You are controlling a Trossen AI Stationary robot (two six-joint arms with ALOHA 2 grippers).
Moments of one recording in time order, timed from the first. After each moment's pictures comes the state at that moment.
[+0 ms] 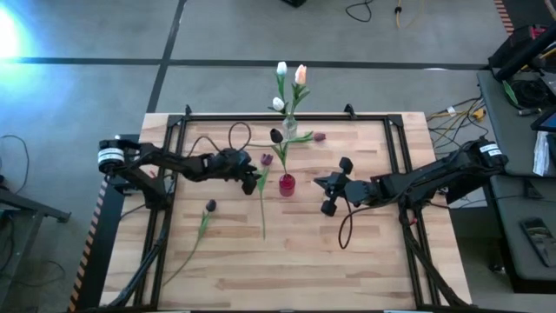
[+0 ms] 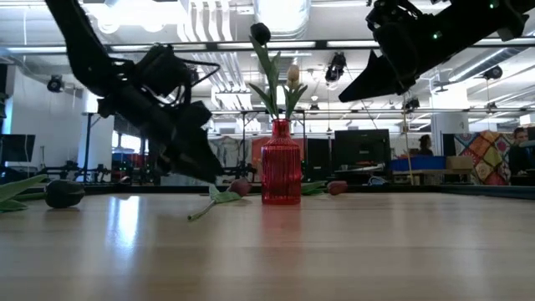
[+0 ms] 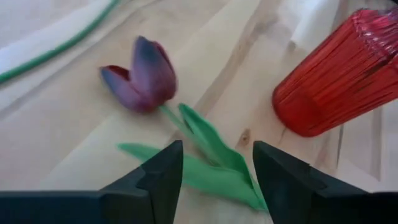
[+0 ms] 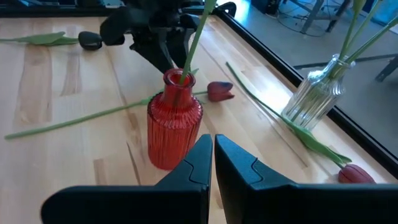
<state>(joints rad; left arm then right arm) 0.28 1.55 0.49 0.40 -0.01 -0.38 0.21 1.27 0.58 0.15 0.61 0.17</state>
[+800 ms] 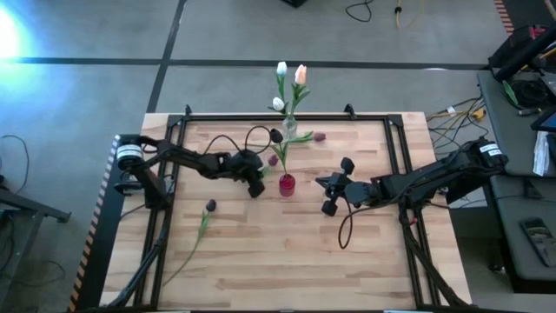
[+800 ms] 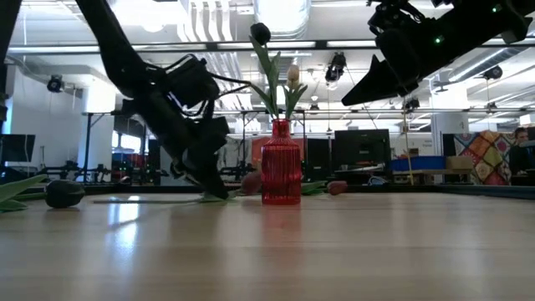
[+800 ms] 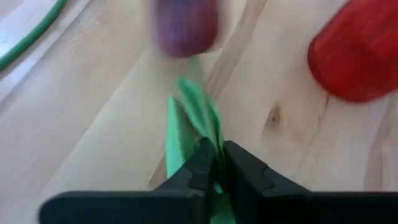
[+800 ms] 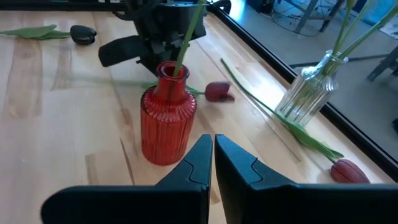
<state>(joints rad) 0.27 1.70 0.66 0.17 -0.06 -0.22 0.21 1.27 0.57 0.15 0.63 0.16</state>
